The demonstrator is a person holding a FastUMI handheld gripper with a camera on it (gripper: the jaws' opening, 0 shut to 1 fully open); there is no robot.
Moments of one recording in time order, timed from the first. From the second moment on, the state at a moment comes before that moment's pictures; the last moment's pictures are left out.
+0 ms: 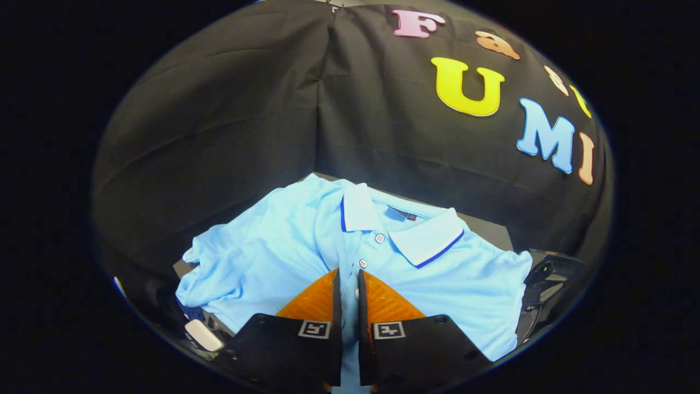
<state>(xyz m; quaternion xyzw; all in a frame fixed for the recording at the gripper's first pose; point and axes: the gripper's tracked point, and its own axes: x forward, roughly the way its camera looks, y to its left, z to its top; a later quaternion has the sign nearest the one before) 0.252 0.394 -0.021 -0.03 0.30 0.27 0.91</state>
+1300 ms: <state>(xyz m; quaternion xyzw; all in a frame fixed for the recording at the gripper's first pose) 0.234 0.349 0.157 0.03 0.10 0.38 0.92</state>
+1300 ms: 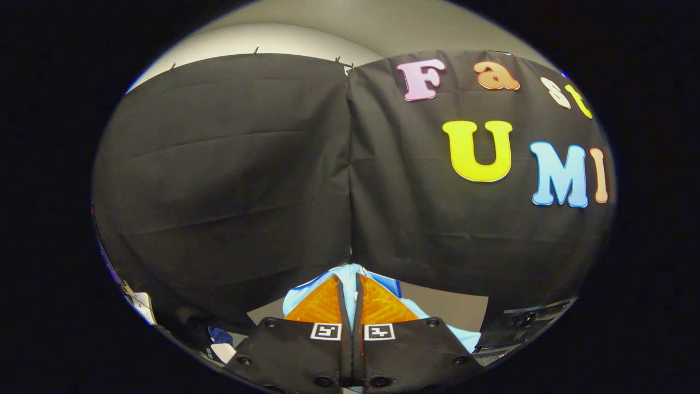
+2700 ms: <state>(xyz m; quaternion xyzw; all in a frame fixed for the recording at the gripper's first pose) 0.296 0.129 0.174 0.05 0.07 0.28 0.96</state>
